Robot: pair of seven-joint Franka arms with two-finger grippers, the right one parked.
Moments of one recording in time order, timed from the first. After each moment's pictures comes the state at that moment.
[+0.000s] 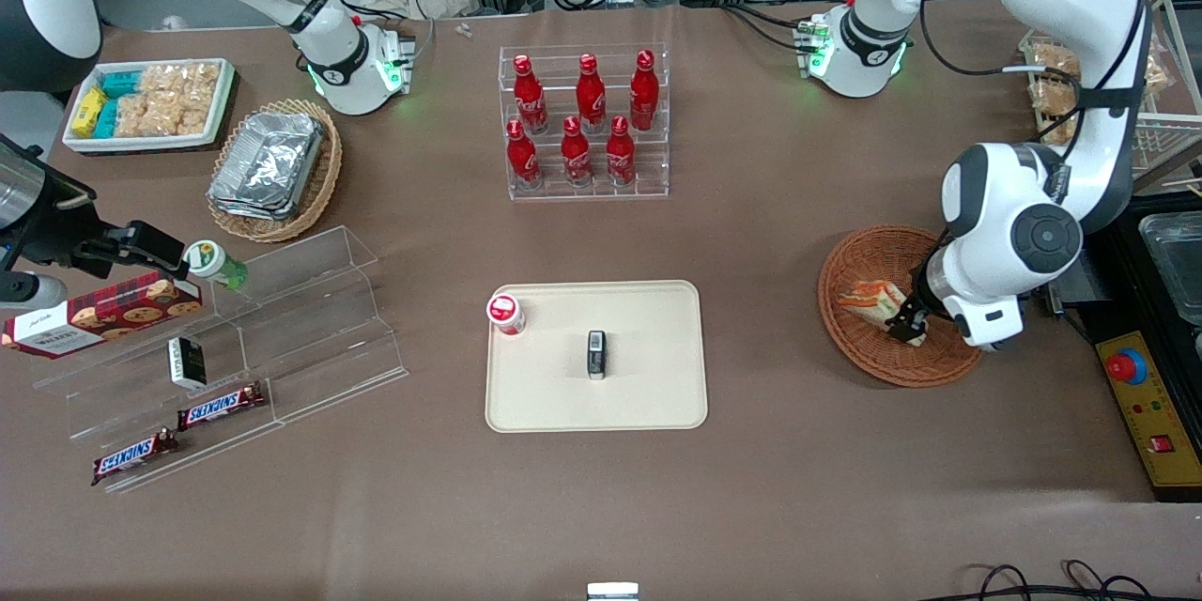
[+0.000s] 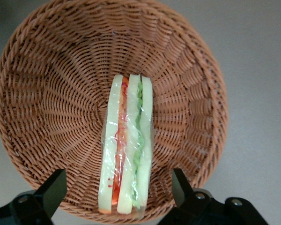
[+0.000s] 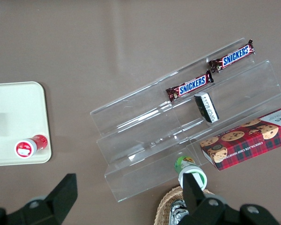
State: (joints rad) arm -0.12 0.30 0.02 -2.03 0.01 2.21 -1.17
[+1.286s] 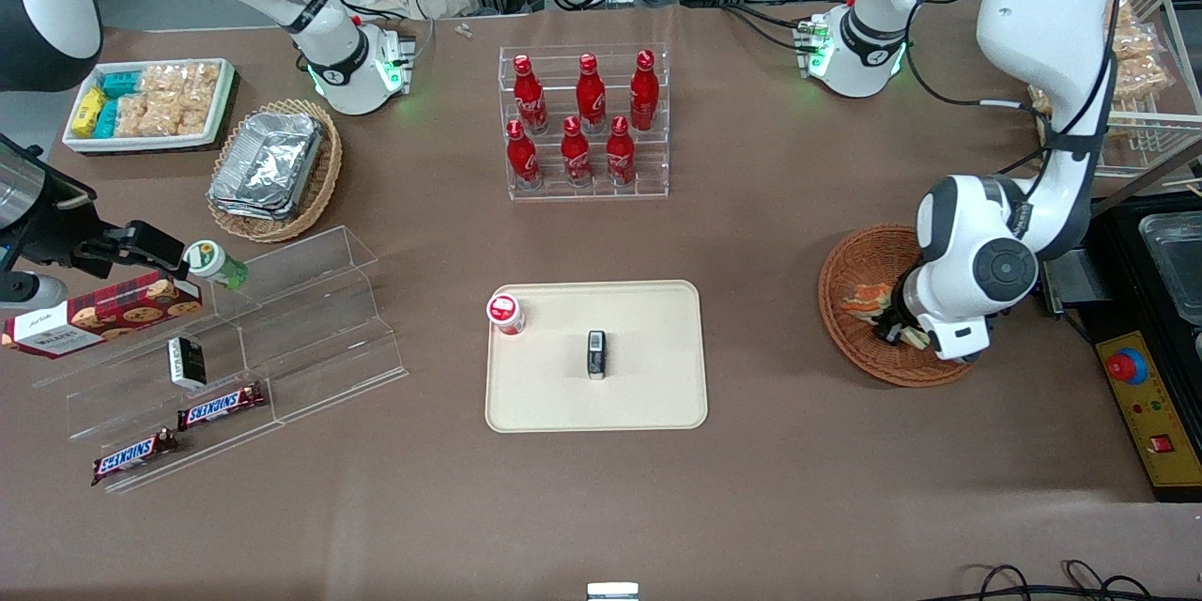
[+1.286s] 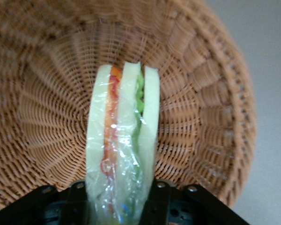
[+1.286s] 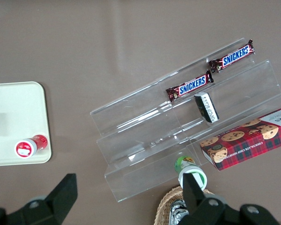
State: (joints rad) arm -0.13 0.38 0.02 -2.02 0.02 2.25 -1.15
